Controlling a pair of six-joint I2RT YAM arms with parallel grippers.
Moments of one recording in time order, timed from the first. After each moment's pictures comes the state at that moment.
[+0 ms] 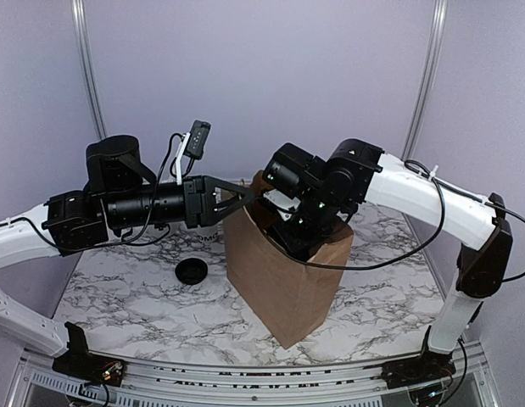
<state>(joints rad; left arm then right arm) -1.06 1.20 1.16 -0.04 0.20 -0.52 1.06 1.77 1.86 -1.28 0.10 0.39</state>
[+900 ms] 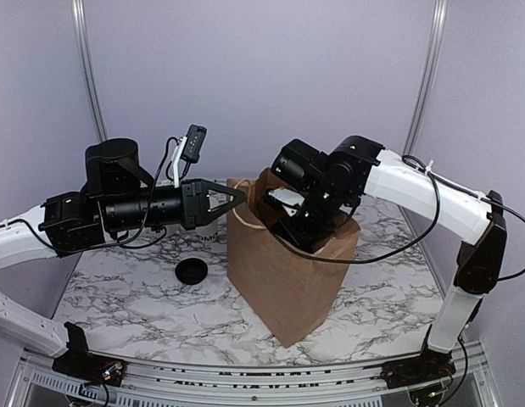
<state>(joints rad) -1.06 1.19 1.15 -0.09 0.14 -0.53 0.96 1.78 1.85 -1.29 0.00 0.31</state>
